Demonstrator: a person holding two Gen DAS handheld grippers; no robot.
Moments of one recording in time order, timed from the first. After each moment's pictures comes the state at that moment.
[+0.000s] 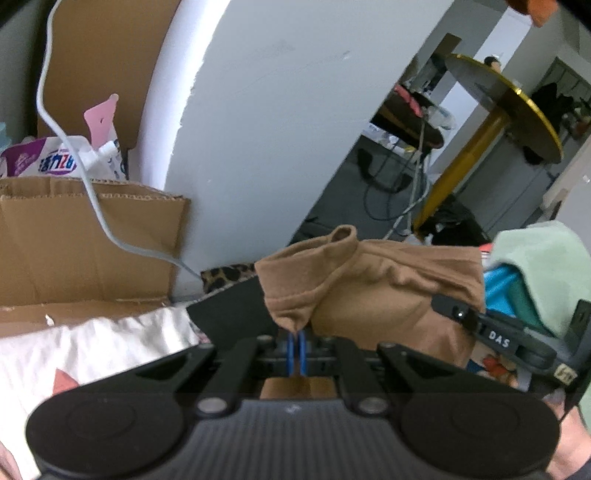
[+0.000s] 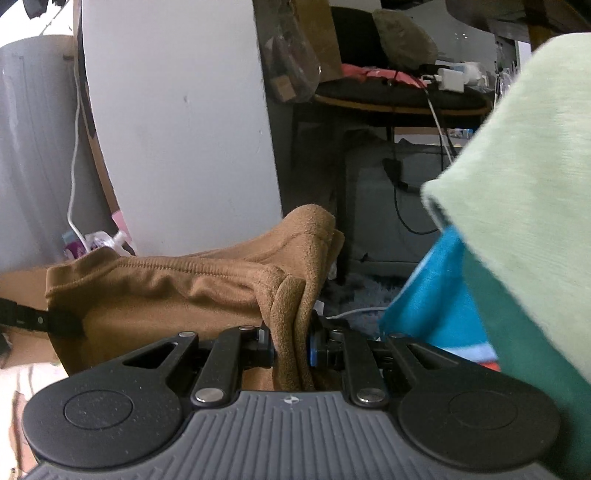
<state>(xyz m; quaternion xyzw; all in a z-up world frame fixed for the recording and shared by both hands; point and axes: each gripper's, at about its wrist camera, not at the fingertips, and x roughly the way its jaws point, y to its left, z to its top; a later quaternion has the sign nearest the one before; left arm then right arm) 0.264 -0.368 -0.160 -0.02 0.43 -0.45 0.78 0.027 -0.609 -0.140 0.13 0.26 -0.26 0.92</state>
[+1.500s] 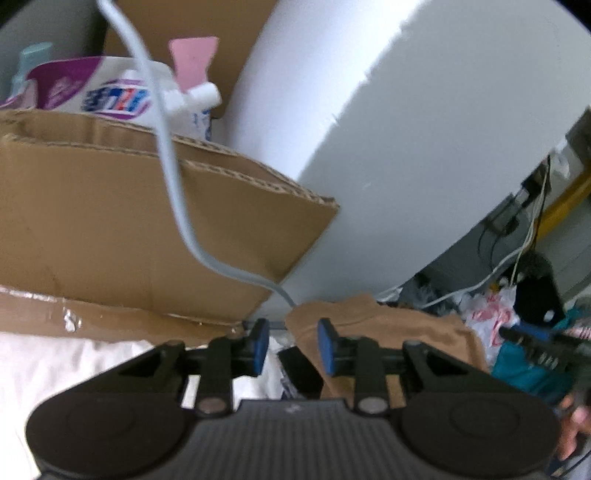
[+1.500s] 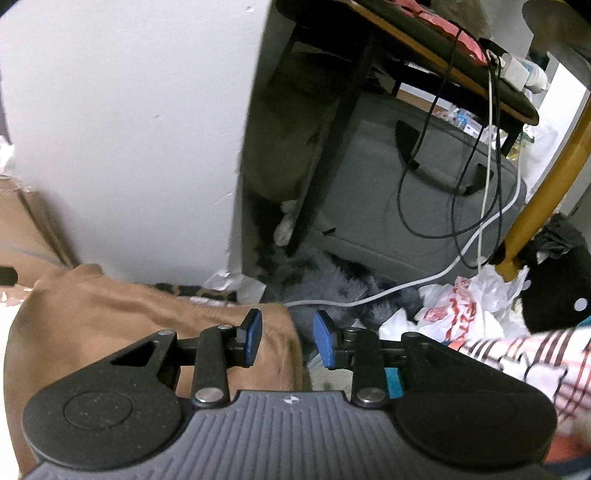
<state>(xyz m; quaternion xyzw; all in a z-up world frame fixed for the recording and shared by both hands) 0.371 -0.369 -0.246 -0.08 0.47 -0.34 0.81 0.165 -0.673 -0.197 0.03 0.42 -0.30 0.86</state>
